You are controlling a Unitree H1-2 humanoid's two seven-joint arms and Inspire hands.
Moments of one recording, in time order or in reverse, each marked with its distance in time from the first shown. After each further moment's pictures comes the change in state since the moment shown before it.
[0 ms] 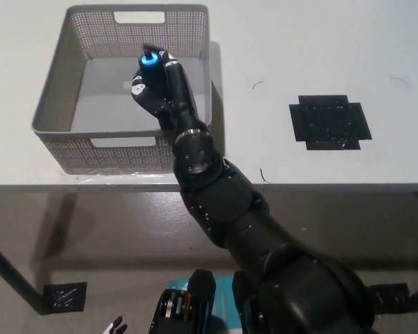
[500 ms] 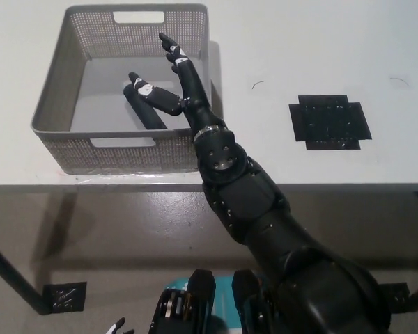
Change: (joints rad) left_arm 0.001 0.002 -0.006 0.003 -0.004 -0.003 -0.011; right_arm 0.047 -0.047 0.001 -0.082 0.014 -0.017 0.117
